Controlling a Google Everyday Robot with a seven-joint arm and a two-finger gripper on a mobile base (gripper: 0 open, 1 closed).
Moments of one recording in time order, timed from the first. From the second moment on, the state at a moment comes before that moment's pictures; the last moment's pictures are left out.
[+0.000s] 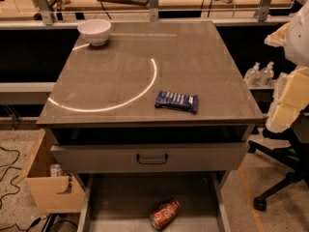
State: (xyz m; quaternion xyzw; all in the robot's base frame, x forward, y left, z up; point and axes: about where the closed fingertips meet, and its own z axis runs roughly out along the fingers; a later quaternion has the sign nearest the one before) arm 0.438 -0.215 0.984 -0.60 0.78 -0.04 0.17
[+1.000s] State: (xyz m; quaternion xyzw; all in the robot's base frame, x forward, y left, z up) arm 0.434 -0.230 0.953 -0.48 0.86 0.02 0.15
